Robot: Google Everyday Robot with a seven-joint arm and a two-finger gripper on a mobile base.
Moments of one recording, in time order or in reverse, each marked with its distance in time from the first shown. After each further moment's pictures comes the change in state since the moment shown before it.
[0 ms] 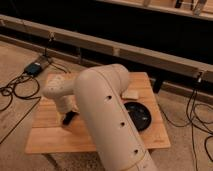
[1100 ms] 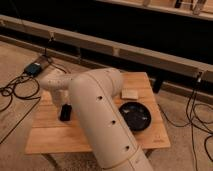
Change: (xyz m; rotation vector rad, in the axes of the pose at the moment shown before) arm -0.061 0.012 -0.013 -0.070 -0.066 -0.034
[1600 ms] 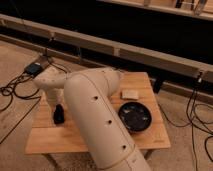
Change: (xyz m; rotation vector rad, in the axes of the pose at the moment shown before) arm -0.010 0.027 -0.014 -0.034 0.002 -0.014
